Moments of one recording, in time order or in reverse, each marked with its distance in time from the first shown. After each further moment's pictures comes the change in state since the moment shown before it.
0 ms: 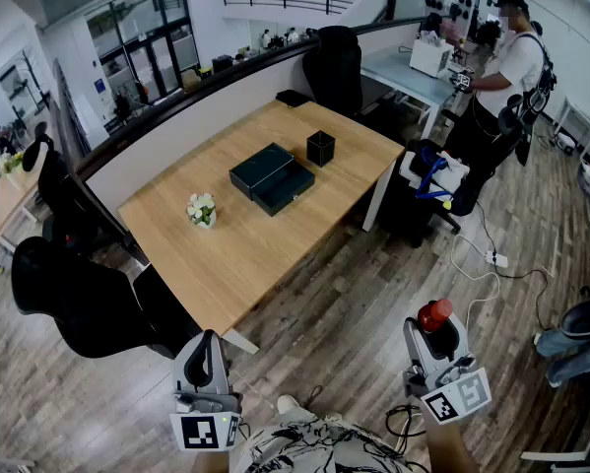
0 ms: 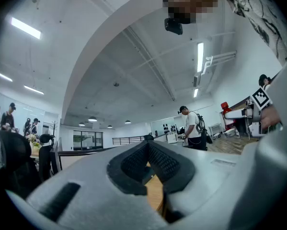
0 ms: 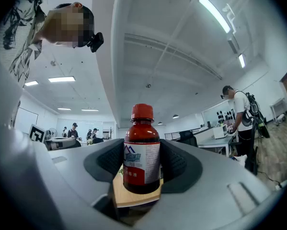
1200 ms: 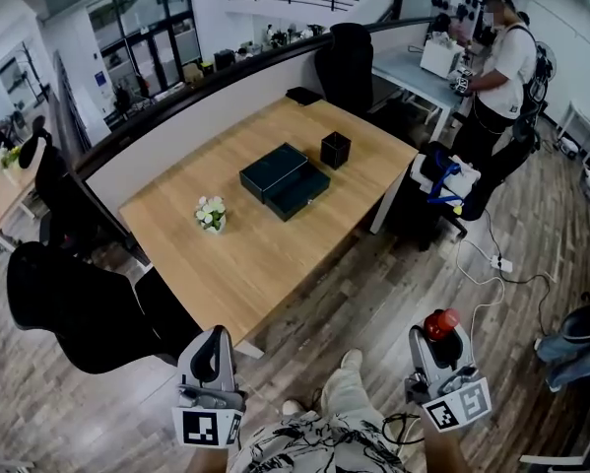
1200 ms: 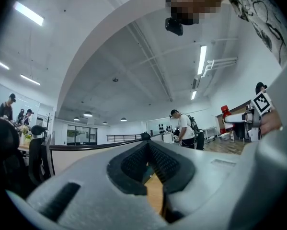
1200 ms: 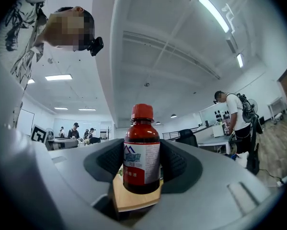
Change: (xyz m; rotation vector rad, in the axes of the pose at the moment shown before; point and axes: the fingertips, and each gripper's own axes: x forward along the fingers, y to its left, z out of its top) left arm 0.040 0.048 -0.027 -0.051 0.019 -0.066; right arm 0.049 0.020 -0.028 0.015 -0.001 -0.034
